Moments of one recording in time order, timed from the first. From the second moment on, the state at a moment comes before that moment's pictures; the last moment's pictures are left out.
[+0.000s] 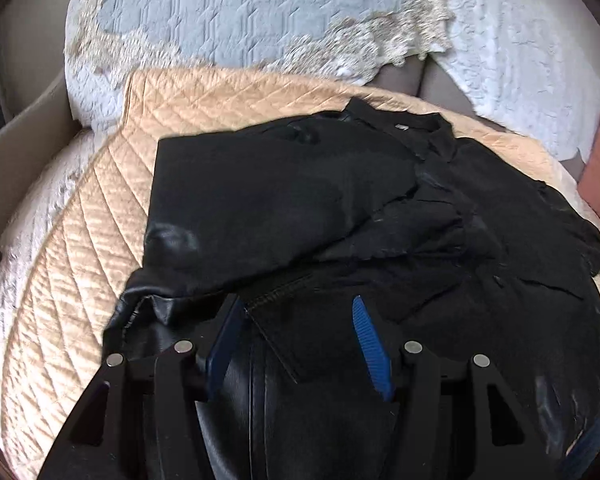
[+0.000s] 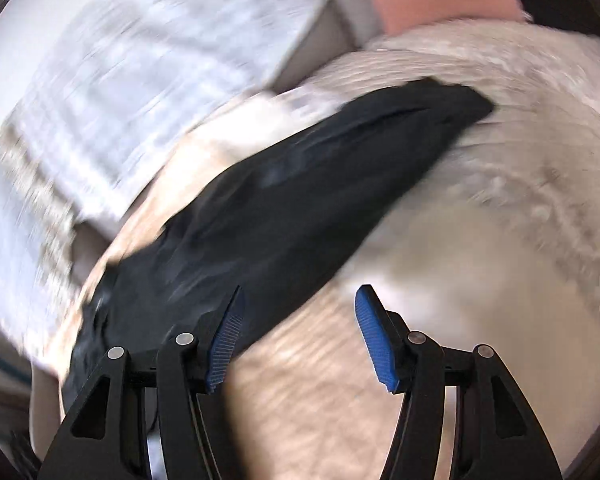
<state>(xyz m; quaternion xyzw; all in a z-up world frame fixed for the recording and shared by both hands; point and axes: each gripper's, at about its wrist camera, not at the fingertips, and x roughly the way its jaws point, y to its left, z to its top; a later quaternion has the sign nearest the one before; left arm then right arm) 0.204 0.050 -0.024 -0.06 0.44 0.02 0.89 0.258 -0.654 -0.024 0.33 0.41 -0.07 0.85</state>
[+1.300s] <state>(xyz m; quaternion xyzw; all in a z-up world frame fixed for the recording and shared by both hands) 0.198 0.071 -0.038 -0.09 0.43 0.03 0.90 0.312 -0.362 0.087 0.18 0.42 0.26 0.85</state>
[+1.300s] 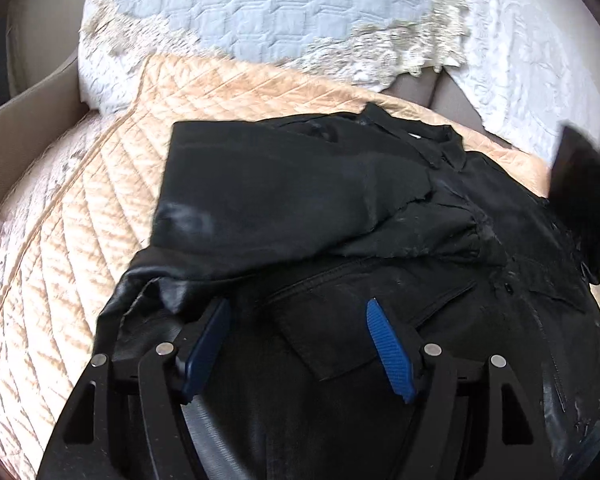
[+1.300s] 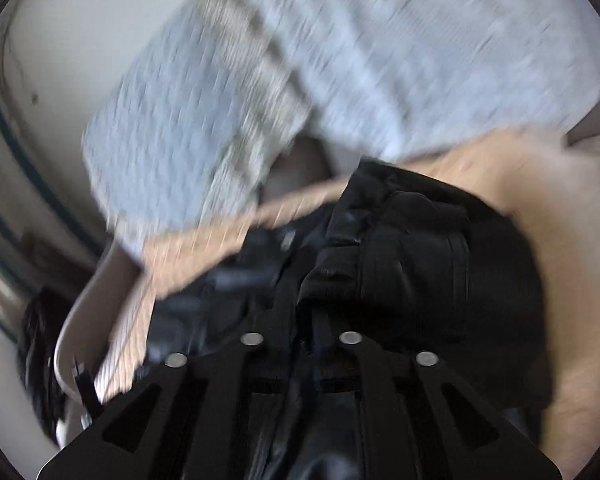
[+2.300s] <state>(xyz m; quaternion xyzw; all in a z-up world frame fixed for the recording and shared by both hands) 0.199 0.080 -0.058 -0.12 0.43 0.00 0.90 0.338 -0.257 0.030 0.24 0.48 0.35 0.77</state>
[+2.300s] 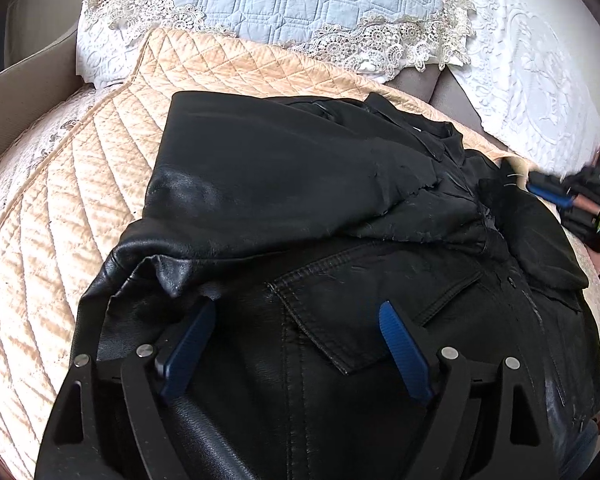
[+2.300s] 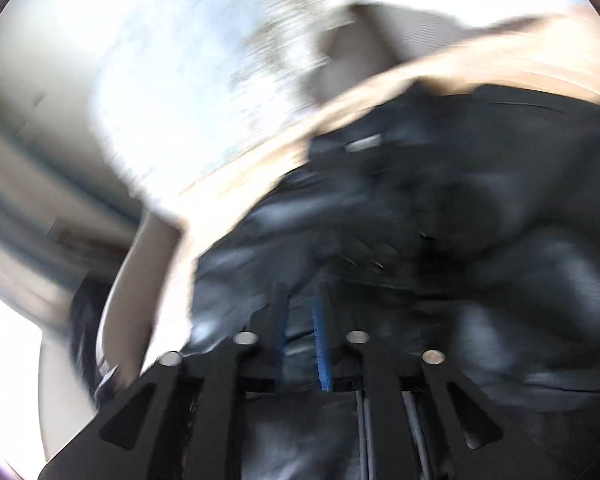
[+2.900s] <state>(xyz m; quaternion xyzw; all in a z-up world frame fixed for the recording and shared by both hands) 0.202 0.078 -0.046 -0.11 0.44 -0.01 0.89 0.325 -0.262 -0.014 0.15 0.51 0.29 0.80</state>
